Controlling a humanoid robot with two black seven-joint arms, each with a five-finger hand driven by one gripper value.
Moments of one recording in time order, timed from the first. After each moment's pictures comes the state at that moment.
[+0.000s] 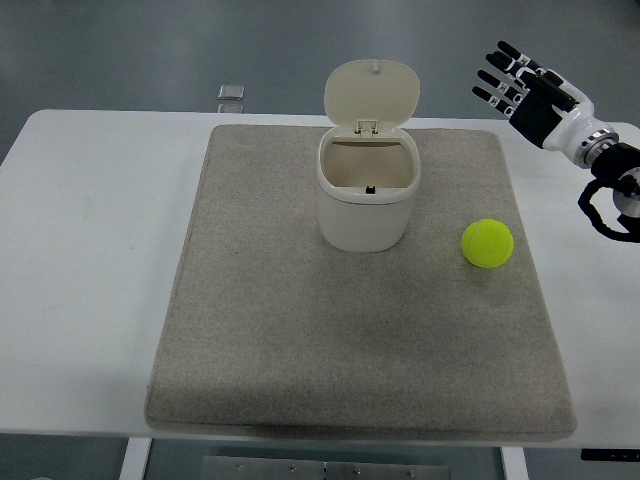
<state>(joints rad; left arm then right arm) 0.04 0.00 -0.04 -0.15 0.01 -0.12 -0.04 1.03 -0.40 0.37 0.70 0.30 0.26 0.11</state>
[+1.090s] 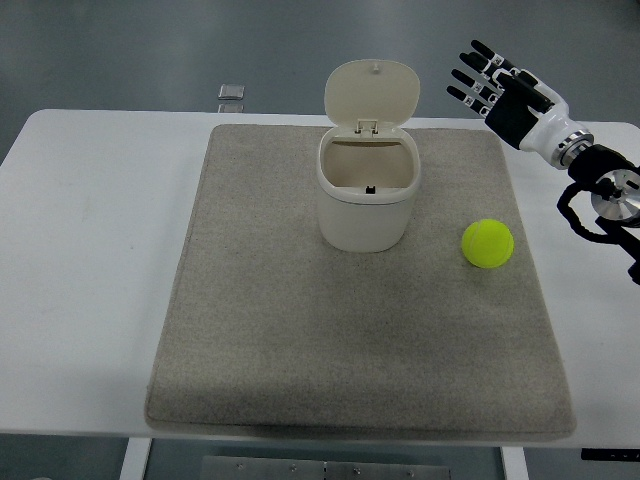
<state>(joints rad) 0.04 0.00 -0.04 -0.15 0.01 -0.12 -0.04 1.03 -0.35 0.37 0.69 0.27 0.30 0.14</state>
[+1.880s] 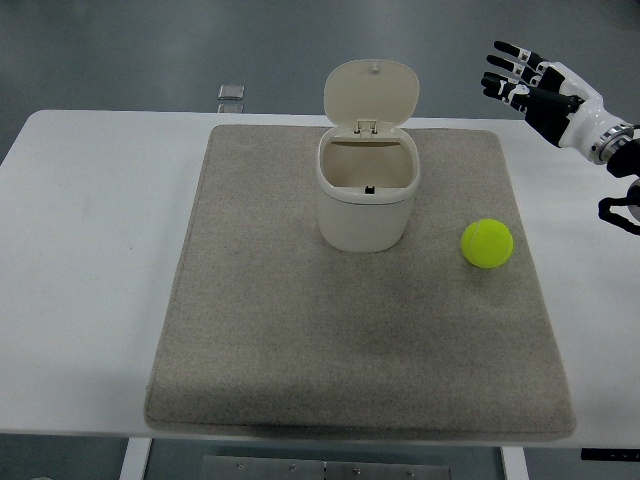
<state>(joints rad) 0.04 0.00 -0.04 -0.15 0.01 -0.12 -0.04 1.03 -0.46 0.37 0.72 -0.18 0.28 0.24</state>
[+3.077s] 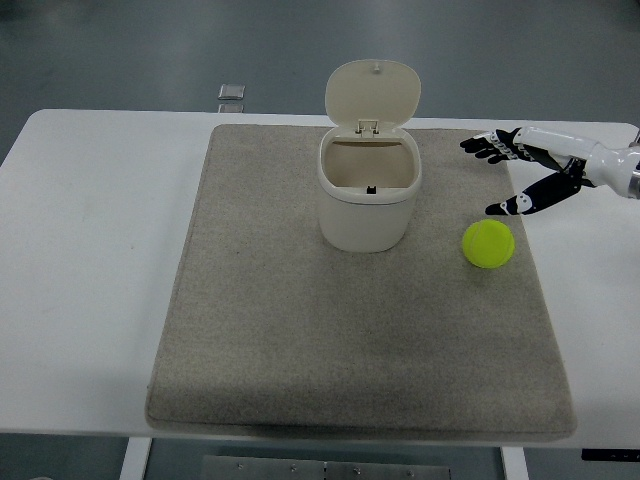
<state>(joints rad) 0.04 0.00 -0.04 -0.15 0.01 -0.12 -0.04 0.99 -0.73 0.36 1.10 -1.11 0.34 0.34</state>
